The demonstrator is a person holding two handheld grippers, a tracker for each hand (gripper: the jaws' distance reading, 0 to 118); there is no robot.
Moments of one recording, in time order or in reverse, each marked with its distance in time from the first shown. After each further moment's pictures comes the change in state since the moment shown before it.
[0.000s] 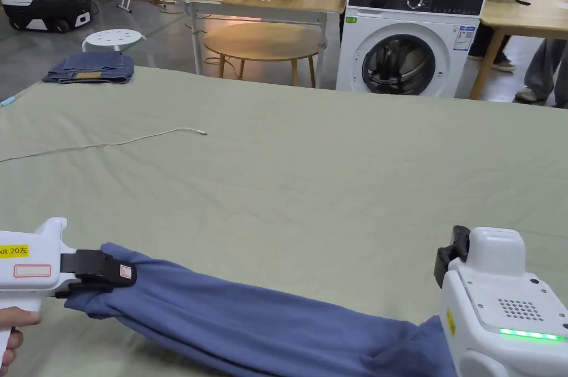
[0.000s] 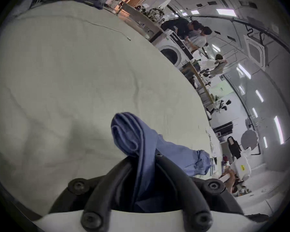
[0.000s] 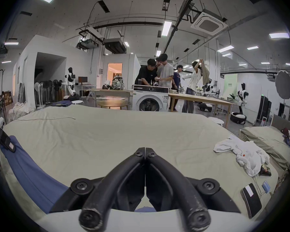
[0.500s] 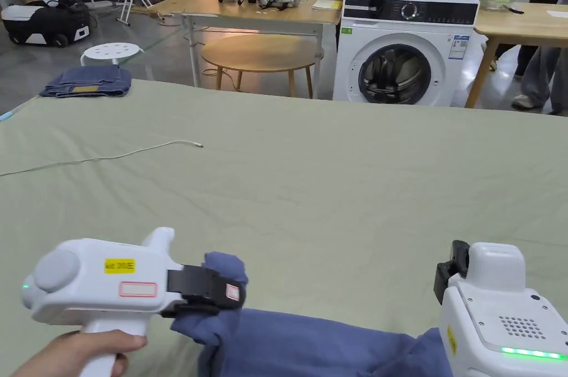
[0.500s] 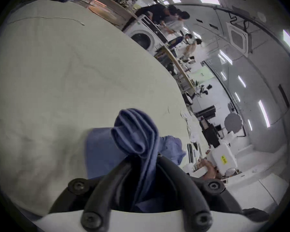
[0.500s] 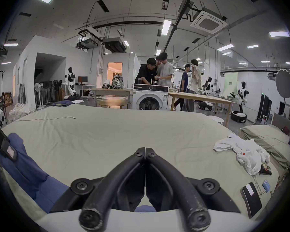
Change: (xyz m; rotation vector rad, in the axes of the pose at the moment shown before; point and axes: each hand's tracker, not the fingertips) left arm 0.132 -0.041 -0.079 -0.141 -0.226 -0.087; right arm 0.008 -0.004 0.001 -0.011 0.000 -0.008
